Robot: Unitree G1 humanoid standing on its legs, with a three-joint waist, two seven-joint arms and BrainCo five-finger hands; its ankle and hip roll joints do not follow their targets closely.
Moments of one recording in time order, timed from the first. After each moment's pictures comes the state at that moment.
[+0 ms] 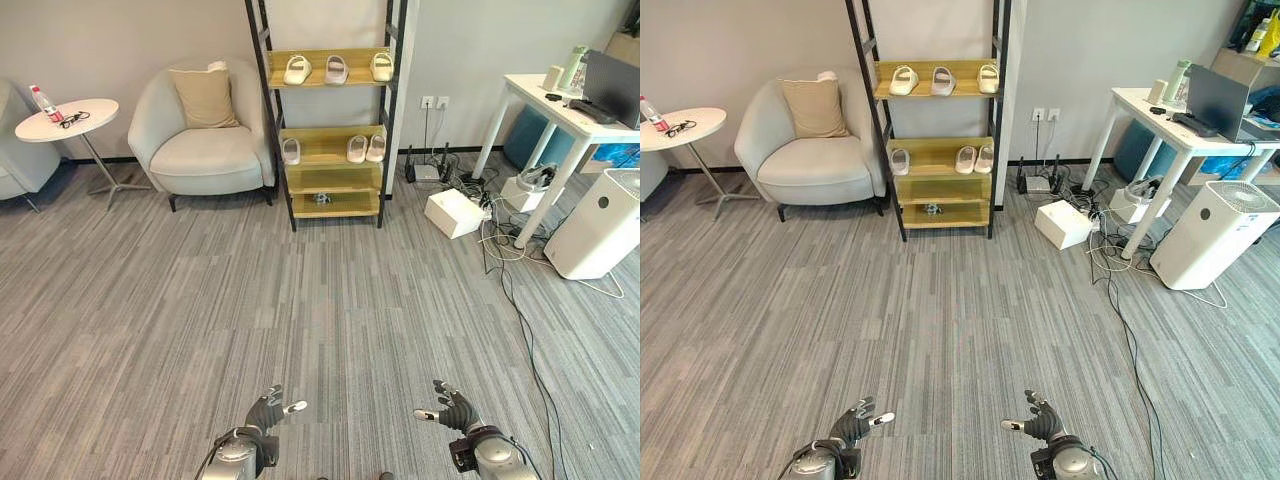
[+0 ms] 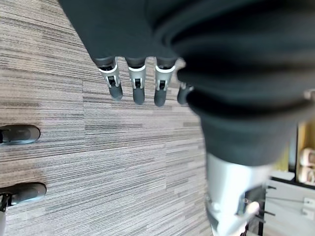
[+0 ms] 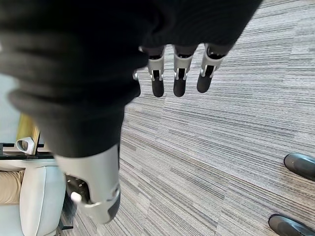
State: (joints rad) left arm 0.04 0.17 -0.19 0.80 -0.26 0.00 -0.01; right arm 0.10 -0.25 0.19 0.62 0.02 0.03 -0.01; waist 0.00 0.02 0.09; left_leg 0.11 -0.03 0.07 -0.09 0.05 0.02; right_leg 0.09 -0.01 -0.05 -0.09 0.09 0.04
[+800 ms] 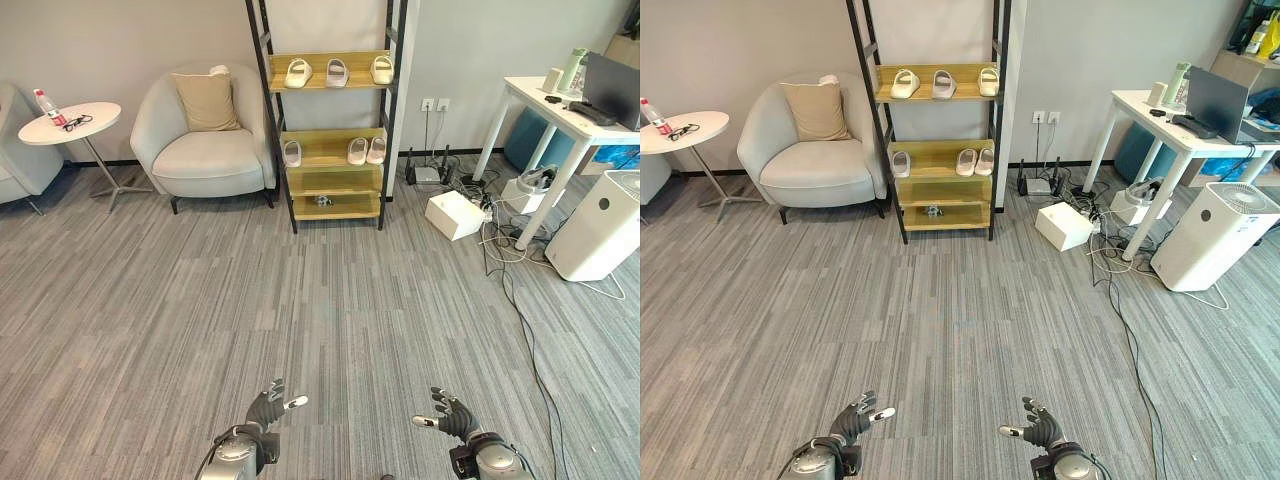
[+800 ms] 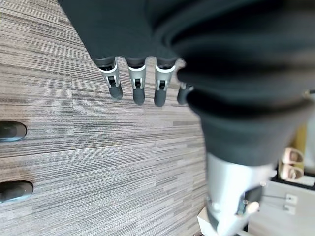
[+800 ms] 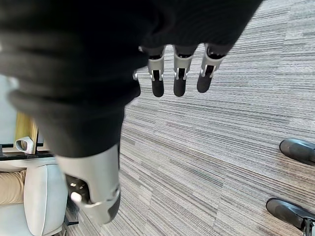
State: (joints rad) left arm 0.07 0.17 -0.19 0.72 -0.26 0.01 -0.01; right arm 0.12 -0.25 0.19 0.62 0.07 0.03 0.03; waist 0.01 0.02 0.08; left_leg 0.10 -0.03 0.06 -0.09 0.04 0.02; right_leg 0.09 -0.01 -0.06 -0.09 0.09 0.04
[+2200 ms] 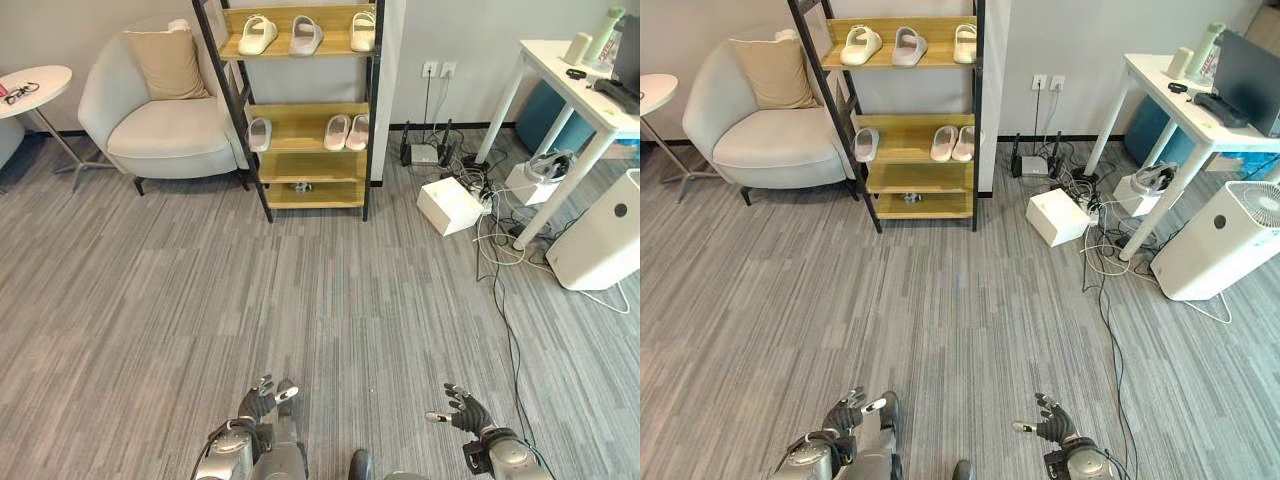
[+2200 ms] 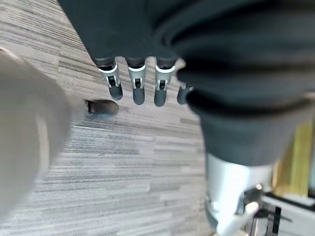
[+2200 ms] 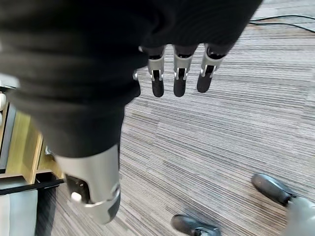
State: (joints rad) left arm 0.05 0.17 -0.11 0.80 -0.30 0.00 0.04; right arm 0.11 -0.31 0.18 0.63 0.08 0.03 0.04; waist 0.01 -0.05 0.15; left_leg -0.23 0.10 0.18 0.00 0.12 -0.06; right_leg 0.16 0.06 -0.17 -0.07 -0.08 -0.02
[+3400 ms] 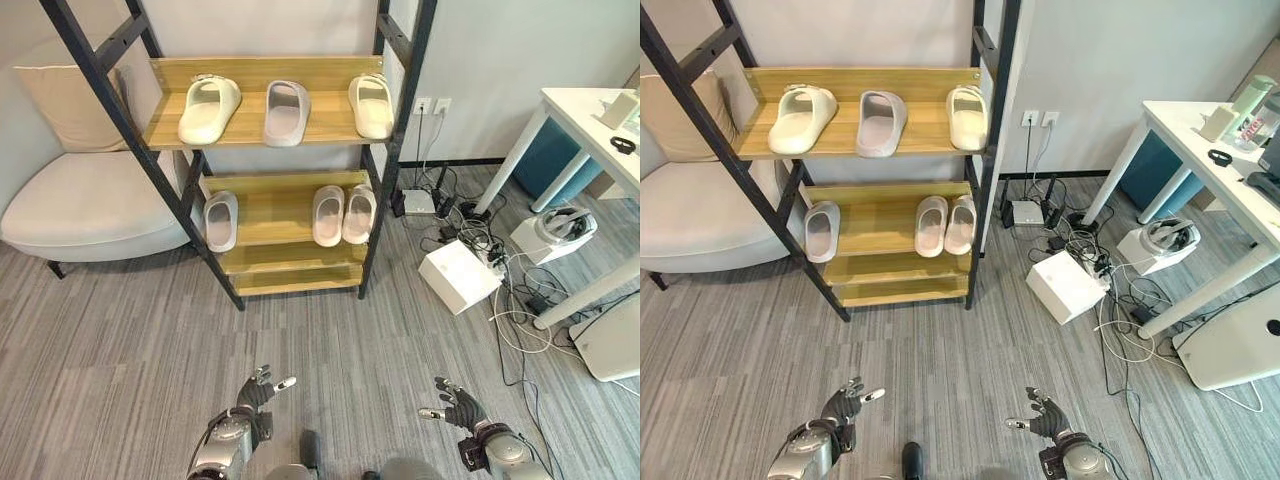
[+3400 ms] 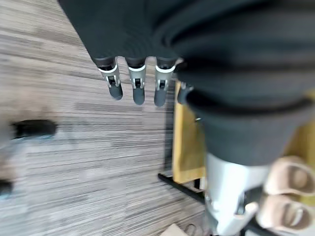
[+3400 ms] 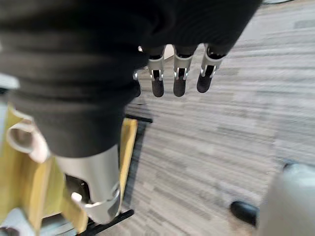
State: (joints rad) left arm -0.05 0.18 -0.12 0.83 -0.29 -0.01 0.04; right arm 0.13 -0.32 0.21 0.54 0.08 0.03 0.06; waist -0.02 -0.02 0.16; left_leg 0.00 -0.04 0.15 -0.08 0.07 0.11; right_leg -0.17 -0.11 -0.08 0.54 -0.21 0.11
